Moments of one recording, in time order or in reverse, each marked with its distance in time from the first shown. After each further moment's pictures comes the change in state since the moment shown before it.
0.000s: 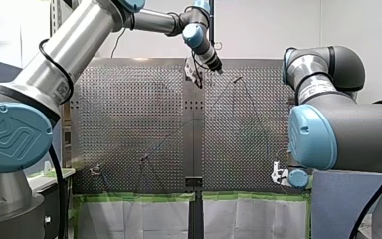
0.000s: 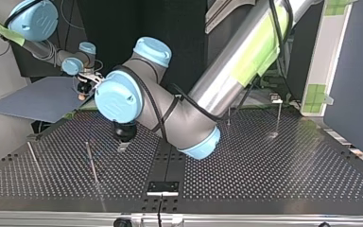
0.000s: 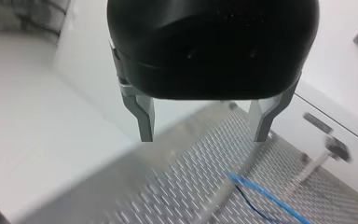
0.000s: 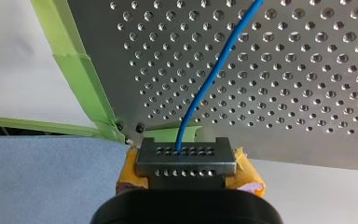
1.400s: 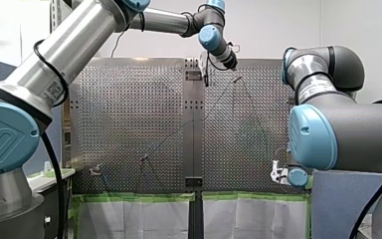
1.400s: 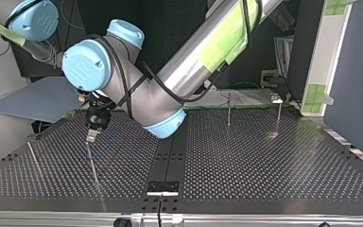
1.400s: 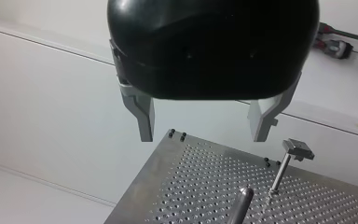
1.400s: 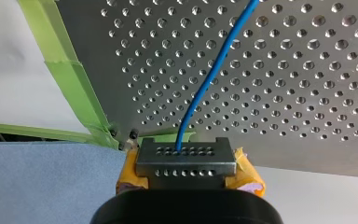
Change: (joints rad) left arm -0.114 -0.050 0.015 0.142 -0.091 0.384; right arm 0.004 0.000 -0.018 0.010 -0.004 0.001
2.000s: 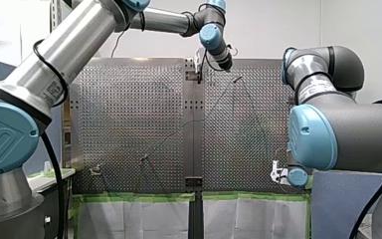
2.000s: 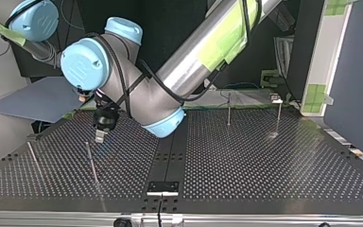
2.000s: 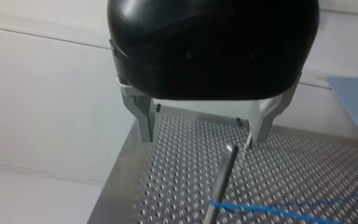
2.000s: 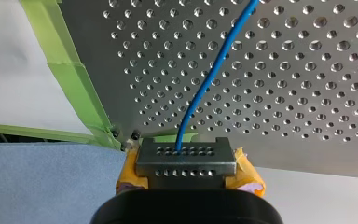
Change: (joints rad) left arm -0.004 0.001 0.000 -0.033 -0.115 0.155; right arm 0.001 0.000 0.000 0.004 -0.002 0.003
